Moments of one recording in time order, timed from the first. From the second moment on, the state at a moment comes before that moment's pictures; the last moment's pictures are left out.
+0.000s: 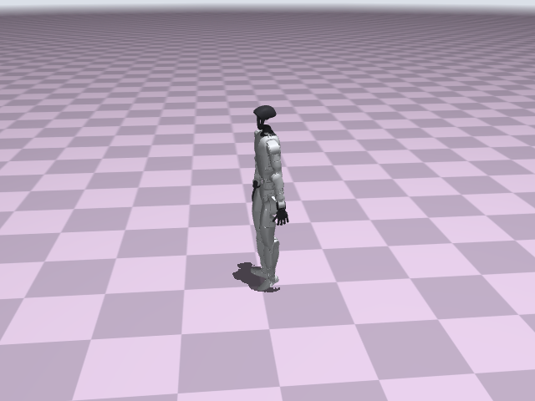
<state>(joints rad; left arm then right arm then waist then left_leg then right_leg) 0.06 0.11 0.17 1.59 0.26 -0.03 -0.10 0.04 -0.14 0.10 1.37 -0.60 -0.09 0.12 0.07 -0.01 0.03 0.04 -0.03 0.65 -0.02 -0.10 0.10 0.03 -0.13 -0.92 0.07 -0.13 0.00</state>
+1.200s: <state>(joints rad) 0.08 0.03 0.15 1.53 0.25 -0.08 -0.07 -0.01 -0.18 -0.02 1.51 -0.50 0.01 0.13 0.03 0.03 -0.05 -0.10 0.01 0.41 0.15 -0.09 0.03 -0.02 -0.02 -0.46 0.03 -0.03 -0.03</state>
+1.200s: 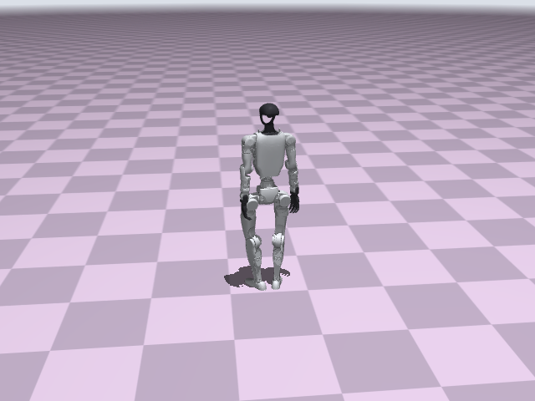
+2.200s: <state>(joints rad) -0.01 0.11 0.22 1.49 0.21 -0.05 -0.08 0.03 -0.21 -0.03 1.56 -0.49 -0.01 0.07 0.15 0.02 0.05 -0.25 -0.03 -0.04 0.14 -0.03 -0.09 0.04 -0.02 -0.28 0.12 -0.13 -0.04</state>
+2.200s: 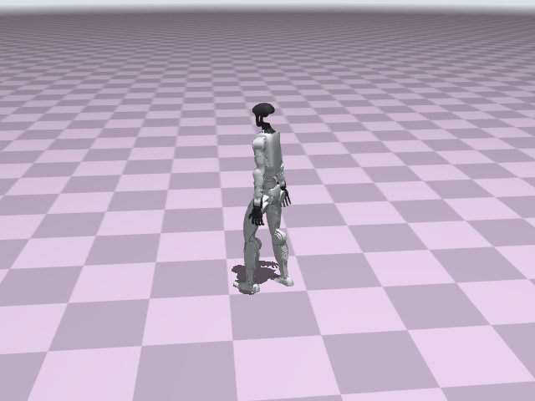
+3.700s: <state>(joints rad) 0.05 0.10 0.30 1.65 0.17 -0.04 0.00 0.05 -0.15 -0.08 1.40 -0.54 -0.02 0.06 0.09 -0.09 -0.02 -0.06 -0.05 0.28 0.13 -0.04 0.06 0.03 -0.07 -0.66 0.01 -0.05 0.00</state>
